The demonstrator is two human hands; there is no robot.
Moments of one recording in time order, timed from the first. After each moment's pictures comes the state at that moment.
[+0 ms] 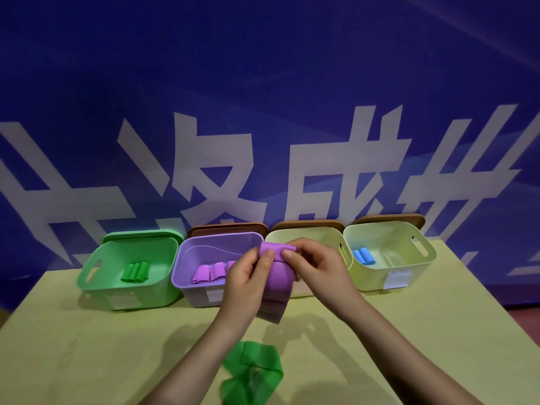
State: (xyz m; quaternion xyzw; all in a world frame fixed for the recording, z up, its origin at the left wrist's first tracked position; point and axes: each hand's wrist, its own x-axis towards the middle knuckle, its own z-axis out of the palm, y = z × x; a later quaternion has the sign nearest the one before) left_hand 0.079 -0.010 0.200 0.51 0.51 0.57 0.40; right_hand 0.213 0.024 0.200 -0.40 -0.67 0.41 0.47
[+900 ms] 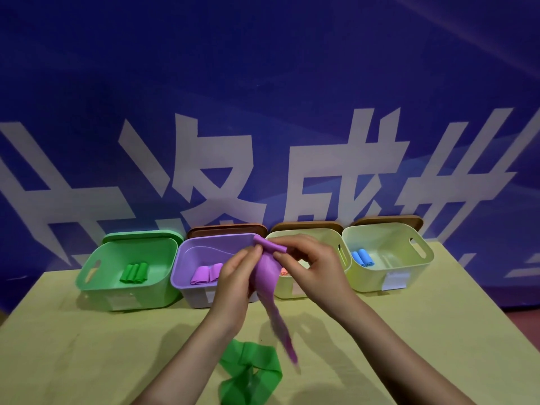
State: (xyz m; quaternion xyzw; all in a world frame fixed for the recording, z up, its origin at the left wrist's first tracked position) left_hand 0.068 -0.004 0.196 0.35 0.46 0.60 0.55; right_hand 0.209 0.025 0.202 -0.37 -0.75 0.26 0.49
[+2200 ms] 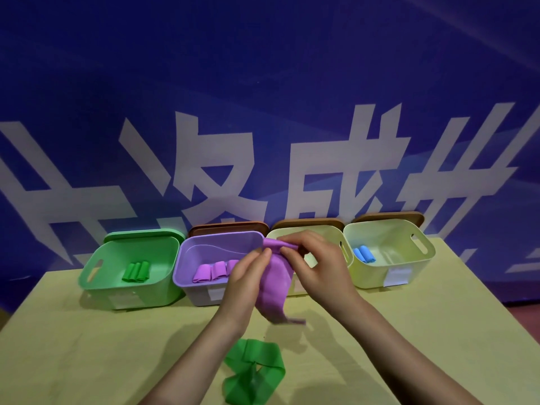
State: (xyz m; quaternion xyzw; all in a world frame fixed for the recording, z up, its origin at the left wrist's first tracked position) left_hand 0.074 -0.015 0.201 0.39 0.52 0.55 0.53; right_hand 0.209 0.021 0.200 -0.38 -0.76 0.18 0.50
